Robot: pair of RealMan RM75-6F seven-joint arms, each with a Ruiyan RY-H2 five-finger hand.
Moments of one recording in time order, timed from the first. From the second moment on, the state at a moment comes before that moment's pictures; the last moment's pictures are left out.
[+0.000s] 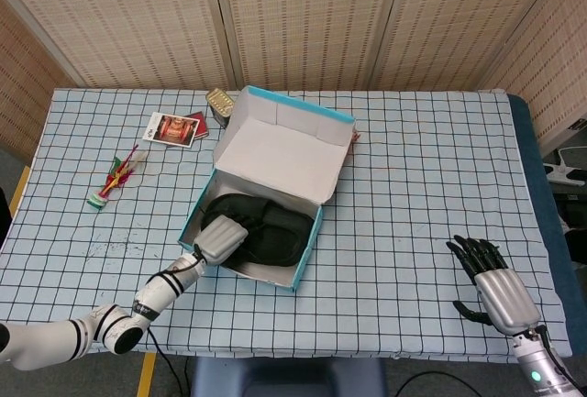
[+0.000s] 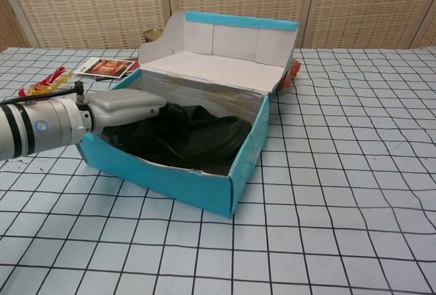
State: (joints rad) left arm -0.86 -1.54 -0.06 -1.39 1.28 0.78 0.20; right arm 0.13 -1.08 -0.05 -1.71 -1.62 1.35 -0.06
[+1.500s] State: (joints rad) left arm -0.83 -1.45 -0.06 -1.48 1.43 0.84 -0.05; right arm 0.13 -1.08 -0.05 -1.71 -1.62 1.37 -0.06
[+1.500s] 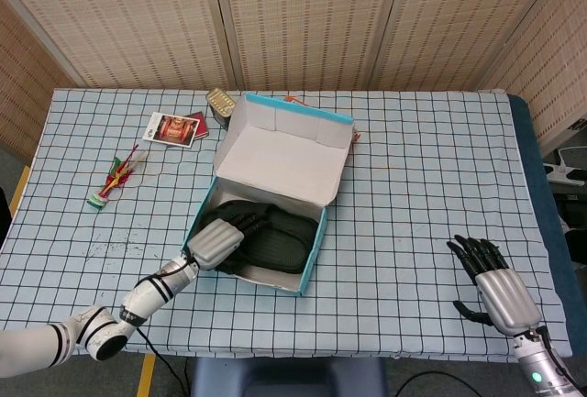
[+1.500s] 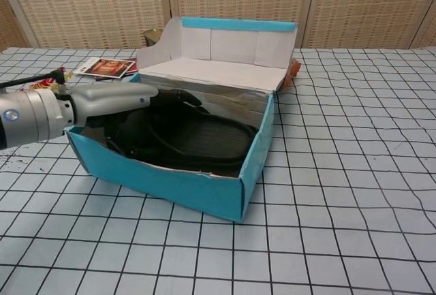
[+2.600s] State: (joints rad) left arm -0.76 -1.40 0.01 -1.55 1.54 0.94 -0.04; right arm 0.12 -1.07 -0.05 -1.71 -1.62 1.37 -0.06
